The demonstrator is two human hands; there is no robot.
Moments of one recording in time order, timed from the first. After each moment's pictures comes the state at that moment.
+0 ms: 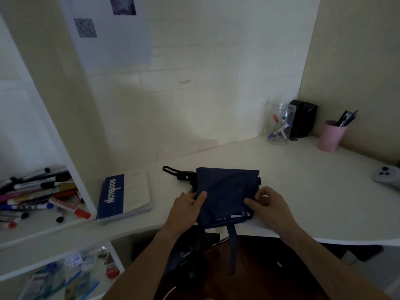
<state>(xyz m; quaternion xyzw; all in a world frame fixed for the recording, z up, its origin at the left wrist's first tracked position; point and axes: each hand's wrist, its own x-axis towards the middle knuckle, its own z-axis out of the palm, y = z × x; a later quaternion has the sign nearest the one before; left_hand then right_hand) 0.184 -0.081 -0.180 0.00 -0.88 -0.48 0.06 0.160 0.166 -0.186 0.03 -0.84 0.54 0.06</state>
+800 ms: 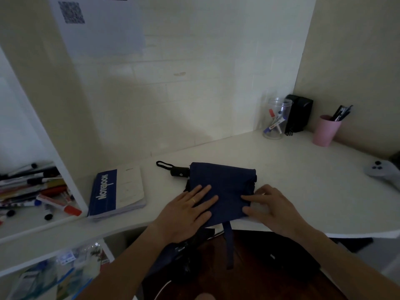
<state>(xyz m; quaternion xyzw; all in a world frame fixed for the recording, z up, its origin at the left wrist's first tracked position) 0.183 -0.099 -0.203 -0.26 -0.96 -0.01 0.07 0.165 0.197 -0.191 0.20 -0.95 0.24 0.08</state>
